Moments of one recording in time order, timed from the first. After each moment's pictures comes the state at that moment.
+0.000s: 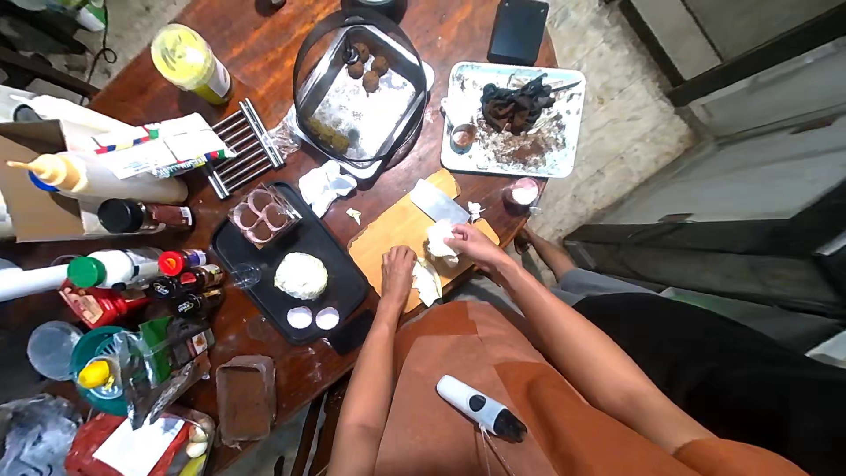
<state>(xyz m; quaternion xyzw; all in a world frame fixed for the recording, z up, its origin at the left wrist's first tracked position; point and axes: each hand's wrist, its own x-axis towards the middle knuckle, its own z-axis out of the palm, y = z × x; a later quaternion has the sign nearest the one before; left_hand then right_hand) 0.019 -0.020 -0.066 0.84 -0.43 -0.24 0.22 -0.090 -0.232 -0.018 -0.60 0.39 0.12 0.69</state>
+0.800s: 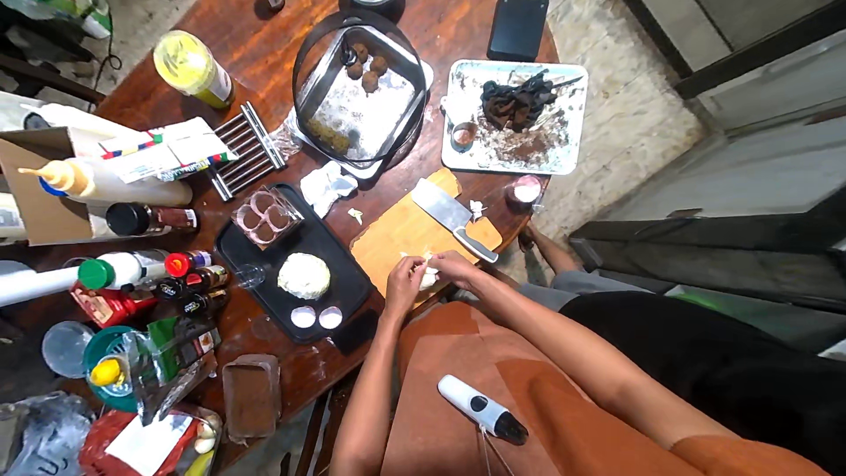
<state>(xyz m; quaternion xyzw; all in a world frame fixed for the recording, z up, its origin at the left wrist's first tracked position) 0.003 -0.006 -0.026 0.79 -0.31 -0.31 0.43 -0.073 -0.164 -0.023 -0.50 0.49 0.22 0.68</state>
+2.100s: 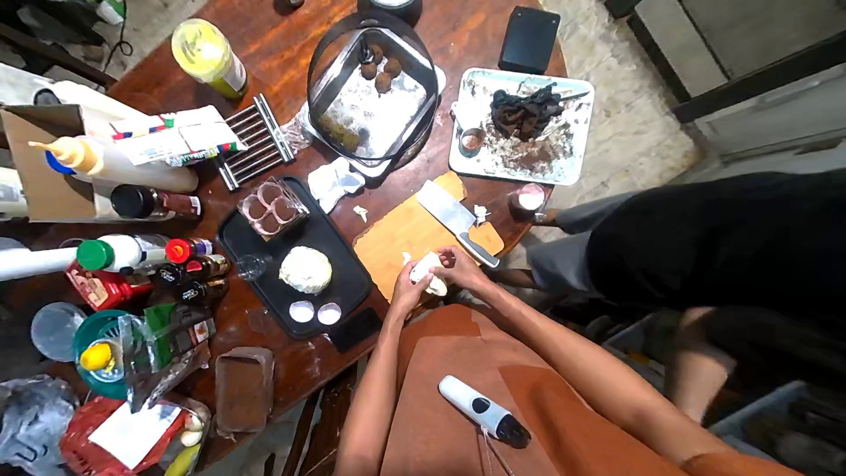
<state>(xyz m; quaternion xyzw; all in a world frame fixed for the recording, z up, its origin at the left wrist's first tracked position) -0.018 0.001 -0.054 0.67 -0.06 -0.49 0.55 -0.099 -0.174 -0.023 -0.65 0.40 0.16 0.62</state>
